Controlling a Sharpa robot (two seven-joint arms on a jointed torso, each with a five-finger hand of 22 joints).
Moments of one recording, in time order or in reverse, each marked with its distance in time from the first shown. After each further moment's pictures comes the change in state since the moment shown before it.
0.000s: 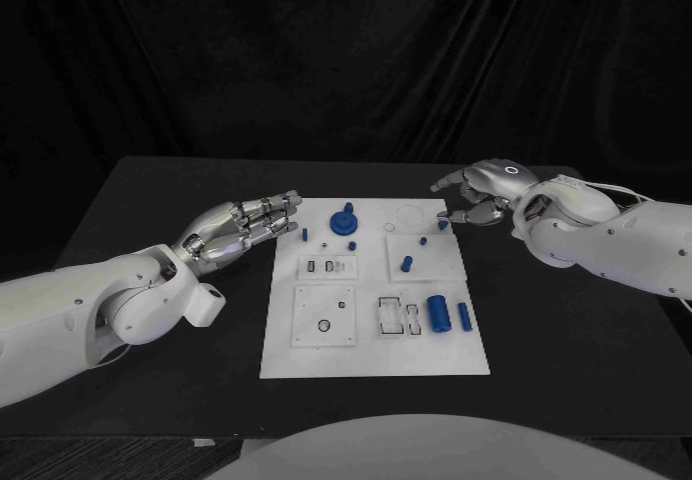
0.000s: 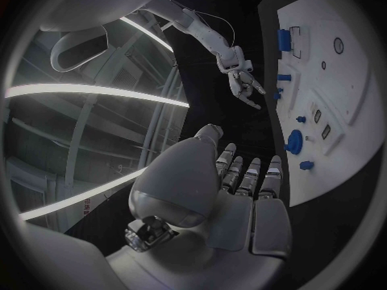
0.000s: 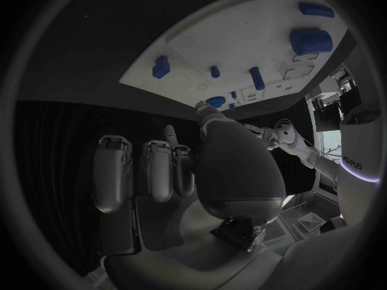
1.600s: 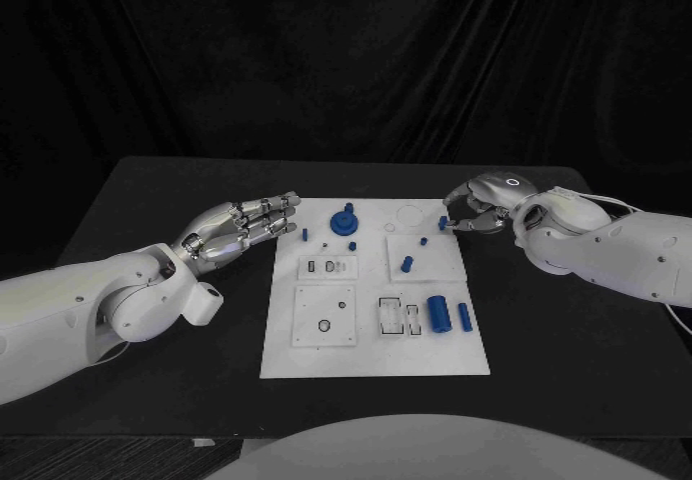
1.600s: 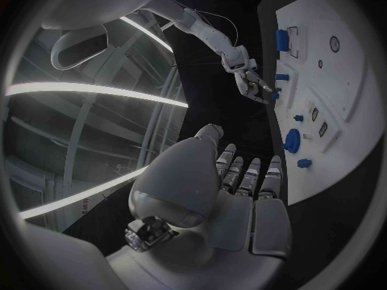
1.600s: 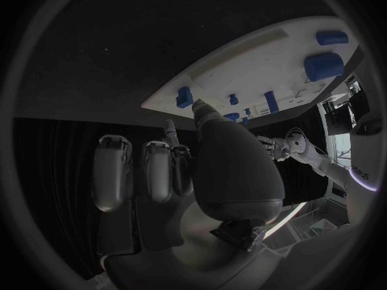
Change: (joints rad) left arm -0.001 0.005 0.000 -0.026 0.000 0.026 -0.005; left_hand 0.004 -0.004 0.008 -0.003 0.000 -0.011 -0.004 0.000 -0.001 -0.004 0.004 0.000 0.000 -0.004 0.004 0.000 0.000 0.000 0.000 0.000 0.000 -0.001; right arm -0.050 0.048 0.000 -0.106 0.000 0.019 -0.039; right_hand 0.040 -0.007 0.000 0.000 -0.093 0.079 0.031 0.033 0.024 -0.002 0.024 0.000 0.000 0.000 0.013 0.012 0.000 0.000 0.000 0.007 0.000 0.000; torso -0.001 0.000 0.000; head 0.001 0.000
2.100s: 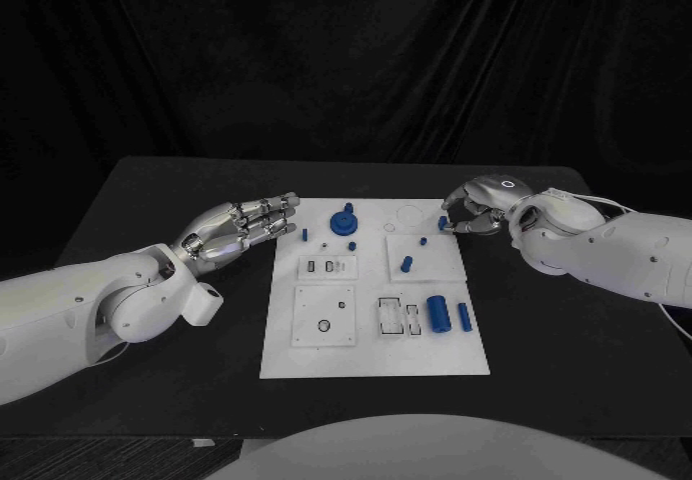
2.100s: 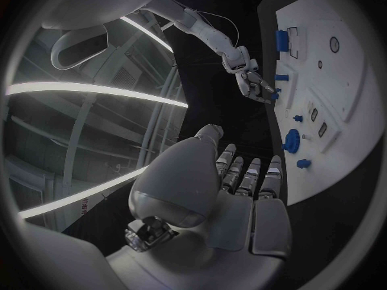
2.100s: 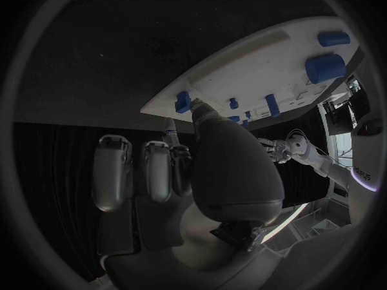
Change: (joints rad) left arm 0.000 0.001 0.000 -0.002 0.000 0.004 -0.001; left_hand 0.000 0.000 0.000 0.000 0.000 0.000 0.000 0.000 0.000 0.000 0.000 0.000 0.000 0.000 0.000 0.000 0.000 0.000 0.000 0.000 0.000 0.000; right arm -0.006 0.016 0.000 -0.014 0.000 0.016 -0.008; right_hand 0.031 0.007 0.002 -0.002 0.039 0.031 0.013 0.028 0.021 0.003 0.010 0.000 0.001 -0.001 0.006 0.000 0.000 0.000 0.000 0.007 0.000 0.001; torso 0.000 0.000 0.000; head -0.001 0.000
